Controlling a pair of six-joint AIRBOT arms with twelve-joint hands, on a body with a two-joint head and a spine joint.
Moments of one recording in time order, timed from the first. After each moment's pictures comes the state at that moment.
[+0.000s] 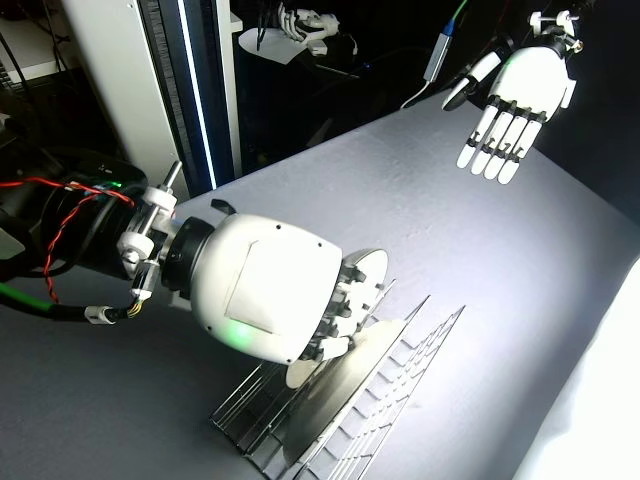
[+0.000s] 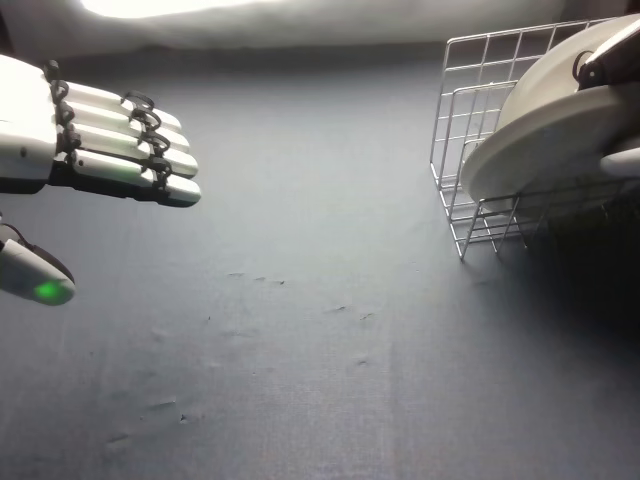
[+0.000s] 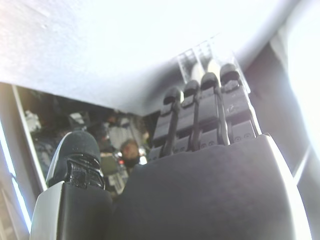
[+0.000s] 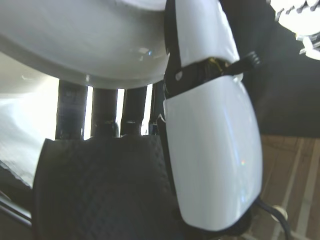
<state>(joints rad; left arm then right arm) 0.22 -0.87 1.49 1.78 -1.07 -0.40 -0.60 -0.80 1.07 -0.01 0.67 -0.27</state>
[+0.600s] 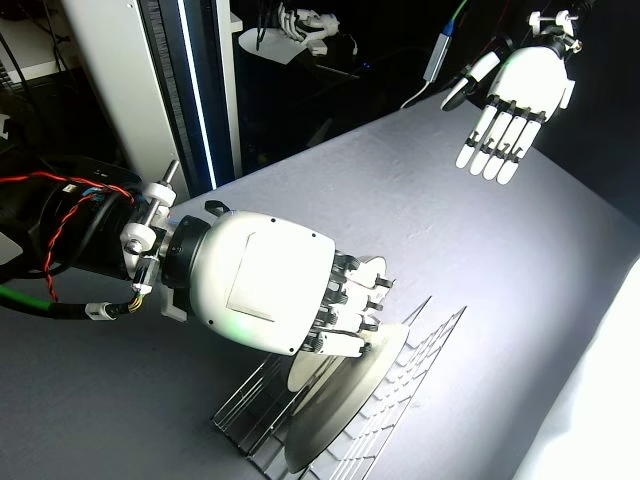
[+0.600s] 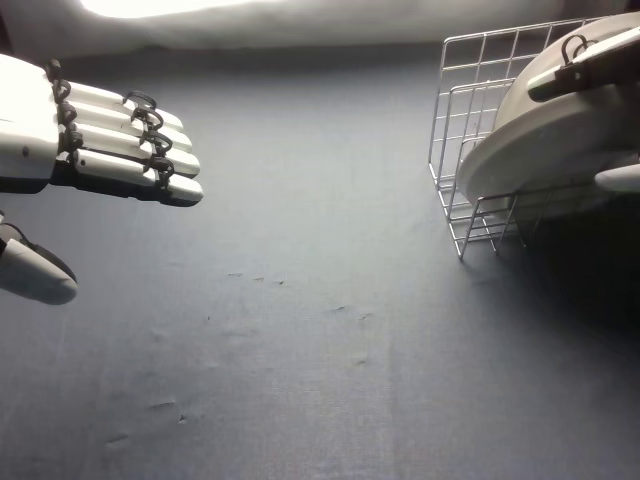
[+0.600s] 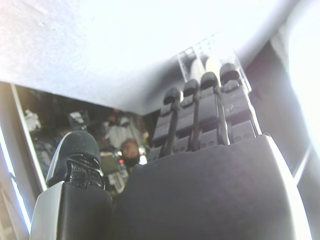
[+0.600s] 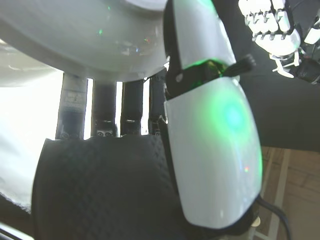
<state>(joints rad) 0.22 -0.87 1.48 1.78 -1.07 -0.40 -0.61 -0.80 1.08 -0.11 0.71 -0.31</state>
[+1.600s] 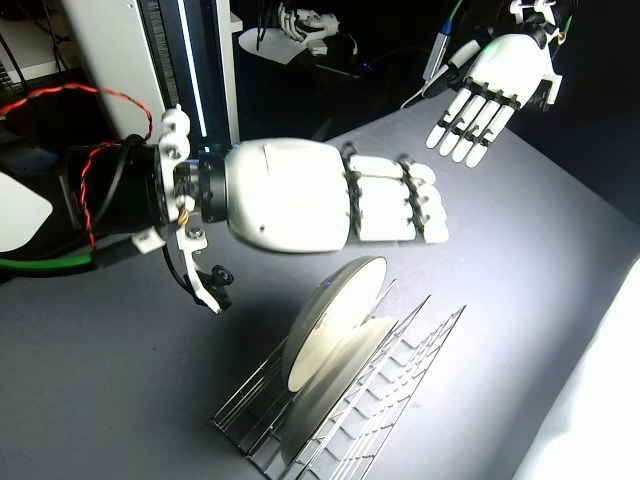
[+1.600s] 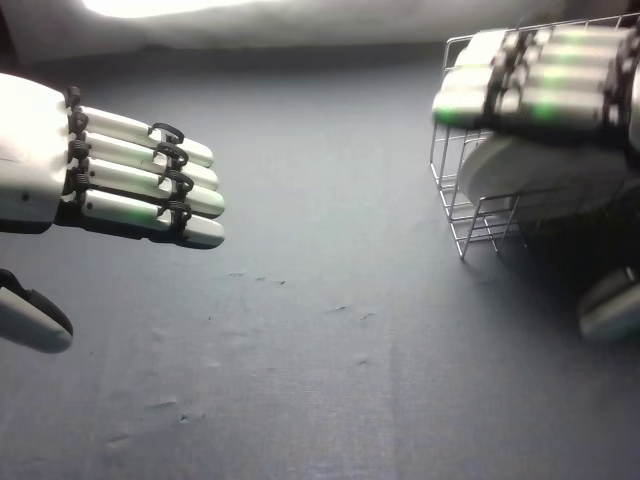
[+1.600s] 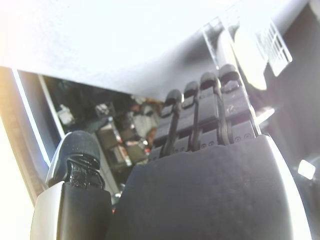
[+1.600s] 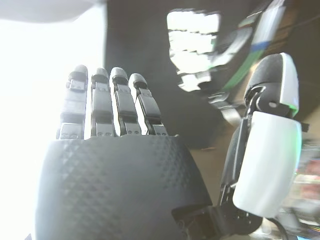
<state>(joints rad) 0.21 -0.82 1.38 1.77 -1.14 -0.31 -0.52 -0.80 1.09 -0.75 0.92 -0.29</state>
